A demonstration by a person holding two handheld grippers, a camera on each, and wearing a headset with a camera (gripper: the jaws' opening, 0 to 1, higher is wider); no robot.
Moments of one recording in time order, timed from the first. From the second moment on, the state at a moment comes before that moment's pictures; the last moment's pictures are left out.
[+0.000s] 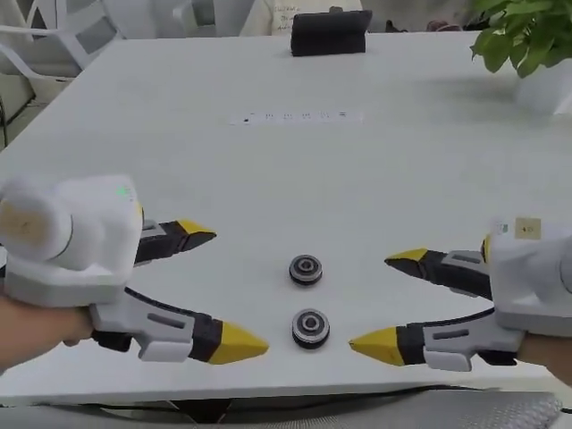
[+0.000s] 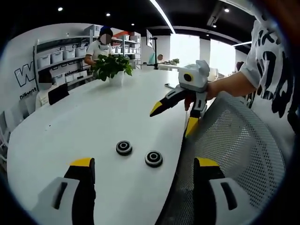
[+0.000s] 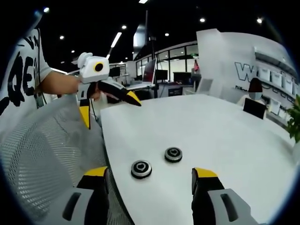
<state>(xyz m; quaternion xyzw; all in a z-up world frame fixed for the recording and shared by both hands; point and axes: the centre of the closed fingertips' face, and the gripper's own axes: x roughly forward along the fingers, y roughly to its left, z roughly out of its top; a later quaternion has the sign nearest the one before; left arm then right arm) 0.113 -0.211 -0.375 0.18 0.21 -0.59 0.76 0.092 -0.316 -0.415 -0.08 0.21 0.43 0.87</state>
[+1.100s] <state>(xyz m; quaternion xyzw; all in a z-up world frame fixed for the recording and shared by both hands) 0.109 -0.250 -0.425 0.19 0.26 -0.63 0.70 0.101 -0.295 -0.455 -0.09 0.23 0.47 0.85</state>
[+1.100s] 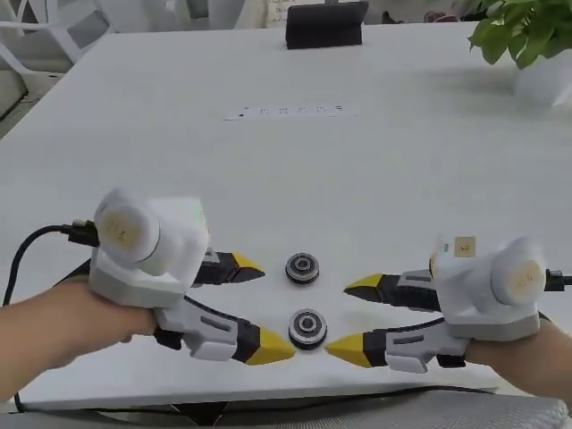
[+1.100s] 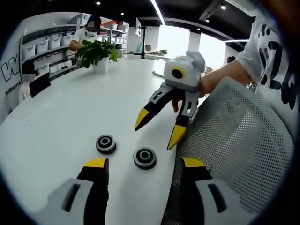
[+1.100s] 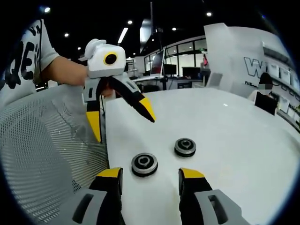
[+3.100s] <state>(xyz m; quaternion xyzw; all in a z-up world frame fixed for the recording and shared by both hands) 0.107 -0.279 -0.463 0.25 0.23 -0.65 0.68 0.101 -0.277 -0.471 -0.07 0.25 0.49 0.83</state>
